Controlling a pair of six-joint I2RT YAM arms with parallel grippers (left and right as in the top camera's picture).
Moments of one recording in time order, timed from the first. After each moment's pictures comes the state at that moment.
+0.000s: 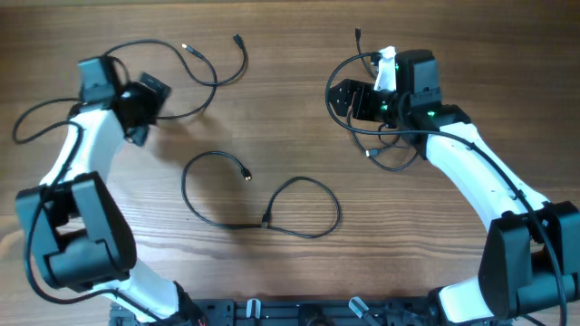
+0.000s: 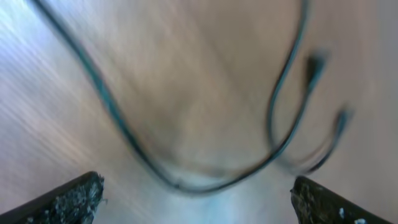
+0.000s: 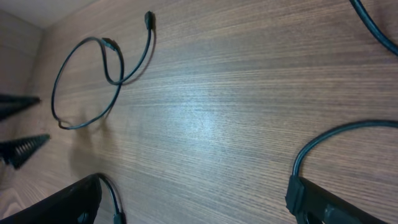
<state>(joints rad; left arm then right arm) 0.24 1.83 1.21 -0.45 0.20 -0.79 0.23 1.66 1.09 -0.21 -0.41 0.42</state>
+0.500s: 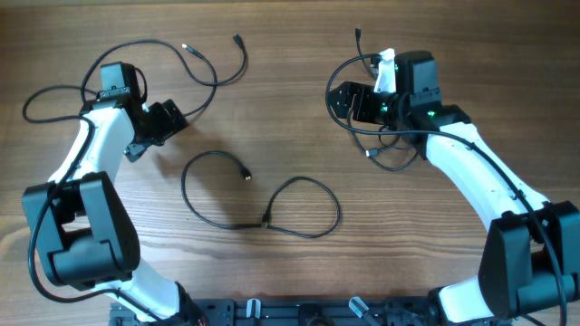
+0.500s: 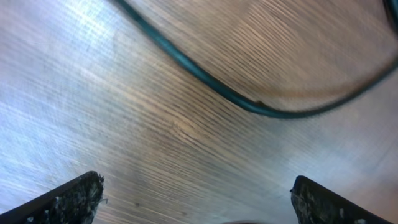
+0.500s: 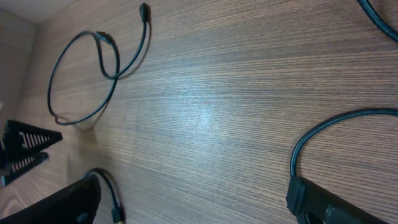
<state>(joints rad) 0.19 1.83 1.21 -0.67 0.04 -0.36 0.23 1.66 1.09 -0.24 -0.41 0.42</state>
